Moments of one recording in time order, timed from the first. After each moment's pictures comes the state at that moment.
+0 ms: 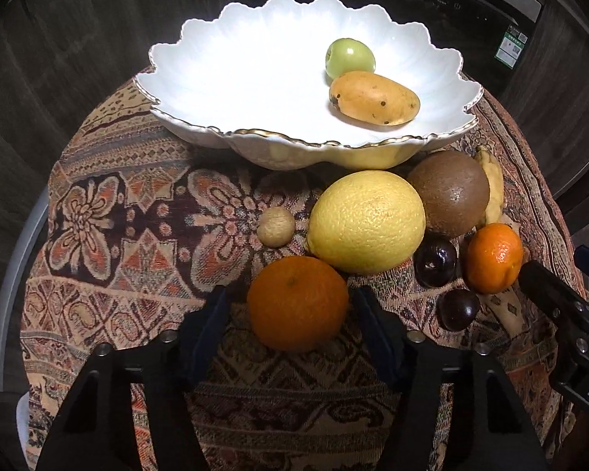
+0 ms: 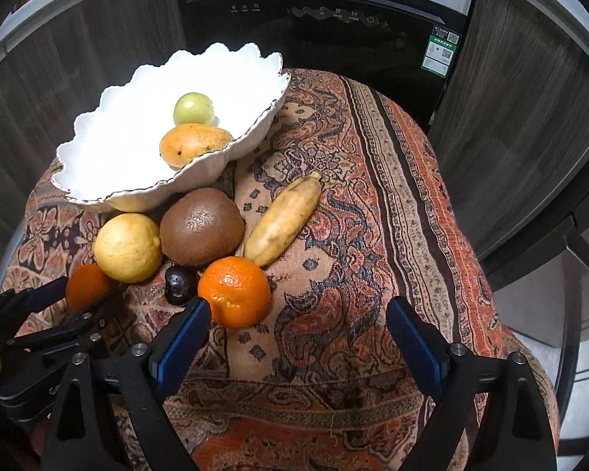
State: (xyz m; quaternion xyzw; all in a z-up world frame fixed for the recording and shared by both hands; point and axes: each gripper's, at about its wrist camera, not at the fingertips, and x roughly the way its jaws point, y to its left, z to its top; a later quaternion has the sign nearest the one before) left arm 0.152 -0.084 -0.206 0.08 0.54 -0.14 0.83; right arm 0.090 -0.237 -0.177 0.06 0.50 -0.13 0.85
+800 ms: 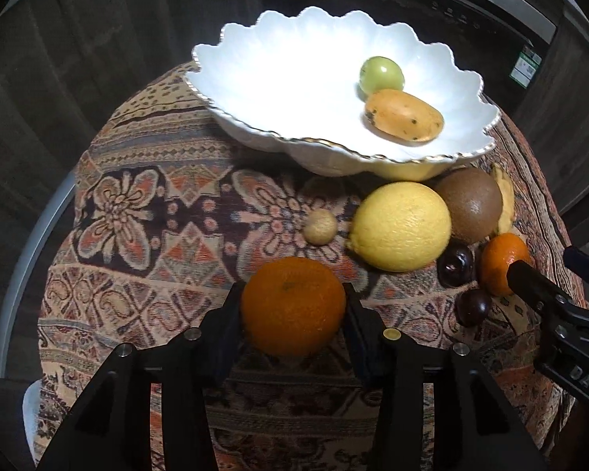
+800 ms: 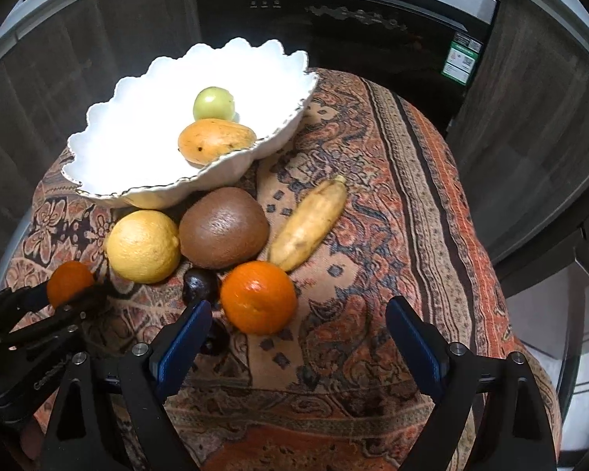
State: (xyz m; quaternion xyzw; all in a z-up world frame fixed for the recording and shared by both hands) left arm 0.150 -0.054 -0.191 0.07 0.53 -0.11 0.84; right arm 0.104 -0.220 -0.180 0.04 0.51 -0.11 0.85
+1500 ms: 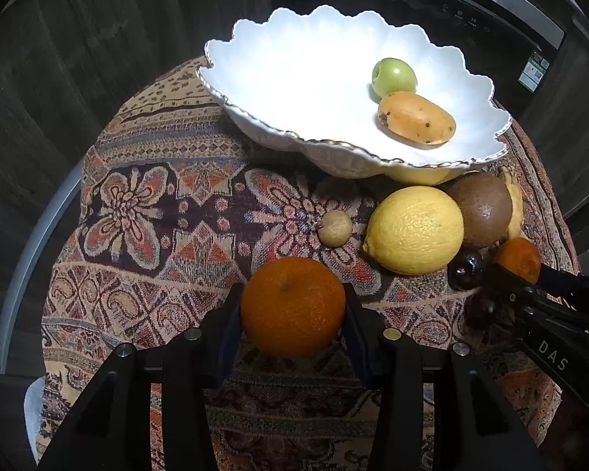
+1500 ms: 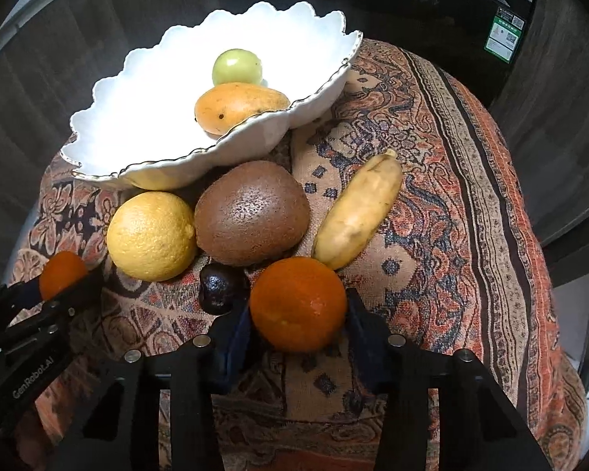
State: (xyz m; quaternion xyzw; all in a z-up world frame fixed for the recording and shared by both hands) left arm 0.154 -0.051 -0.193 0.07 0.54 -0.11 0.83; right arm 0.121 -0.212 -0.208 0.08 0.54 -0.07 0.84
